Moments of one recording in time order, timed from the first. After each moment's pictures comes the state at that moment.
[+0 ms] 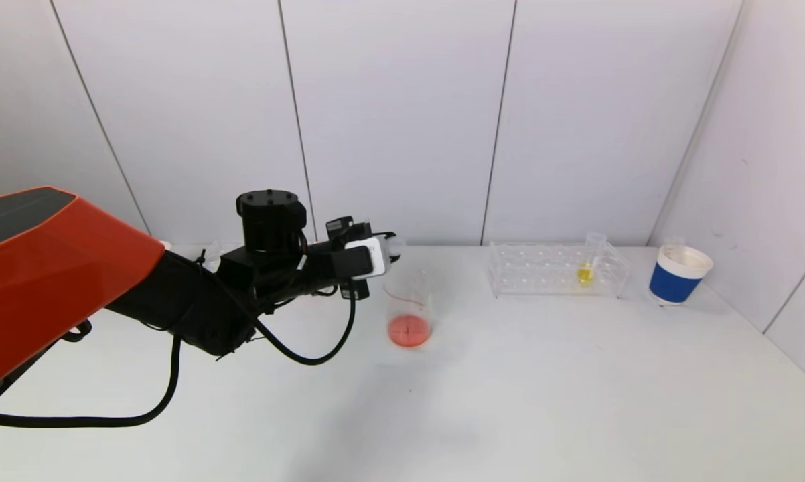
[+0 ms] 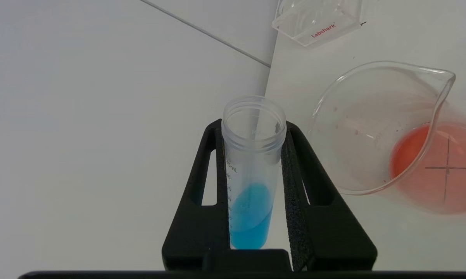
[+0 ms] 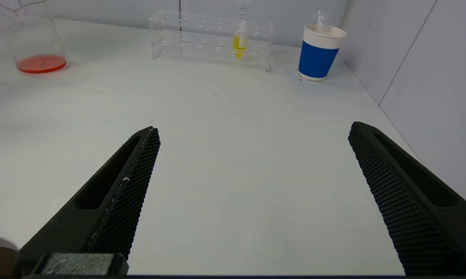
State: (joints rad) left arm -0.43 2.06 -1.03 -0.92 -0.48 1.08; right arm 0.00 0.00 0.00 0.01 0.03 -0.09
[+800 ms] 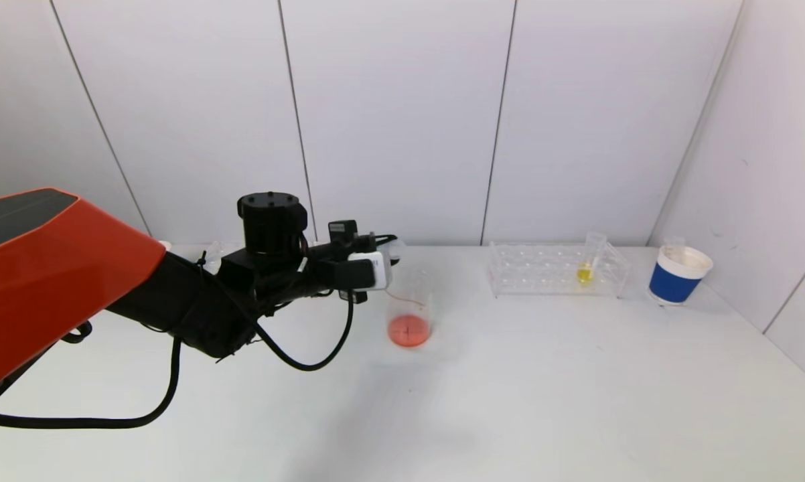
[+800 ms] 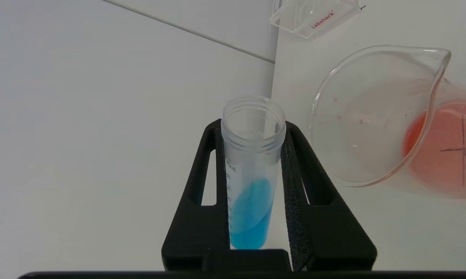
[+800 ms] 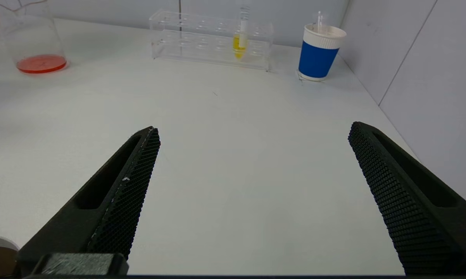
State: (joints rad) left arm -0.44 2.06 -1.03 -0.92 -0.48 1.21; right arm 0.00 0.00 0.00 0.01 0.03 -0.09
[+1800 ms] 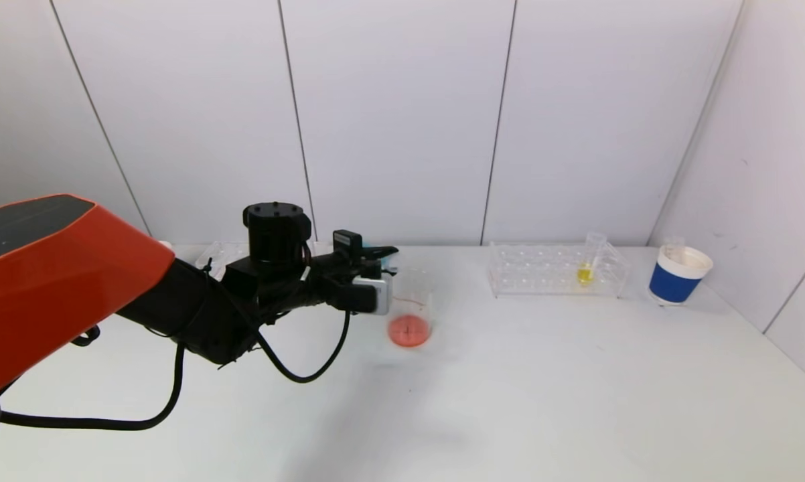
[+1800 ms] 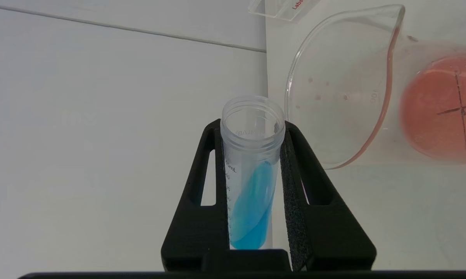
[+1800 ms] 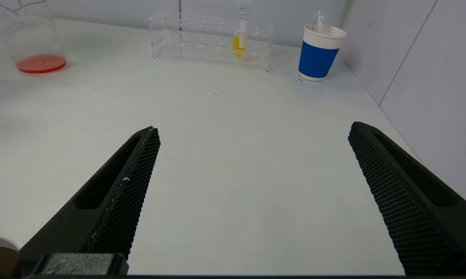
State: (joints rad) left arm -0.44 2.08 -1.00 -0.91 -0.48 1.40; right arm 0.00 0.00 0.00 0.01 0.03 -0.09
